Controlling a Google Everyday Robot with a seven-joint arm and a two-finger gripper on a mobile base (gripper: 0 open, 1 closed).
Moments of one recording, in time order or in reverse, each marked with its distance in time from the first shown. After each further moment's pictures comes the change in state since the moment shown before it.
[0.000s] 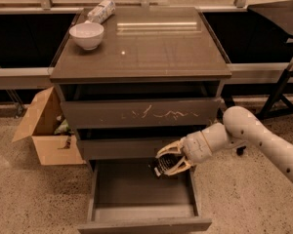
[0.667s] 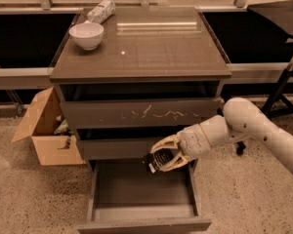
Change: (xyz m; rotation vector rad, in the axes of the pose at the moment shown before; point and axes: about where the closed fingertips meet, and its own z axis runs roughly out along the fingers) arm -0.046 -0.027 -0.006 0.009 -0.012 -0.070
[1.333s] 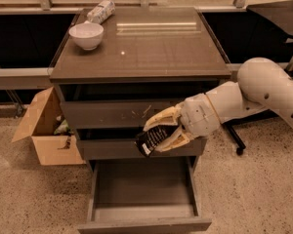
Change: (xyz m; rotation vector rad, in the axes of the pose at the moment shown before) arm -0.112 -0.081 -0.049 0.019 0.046 -0.189
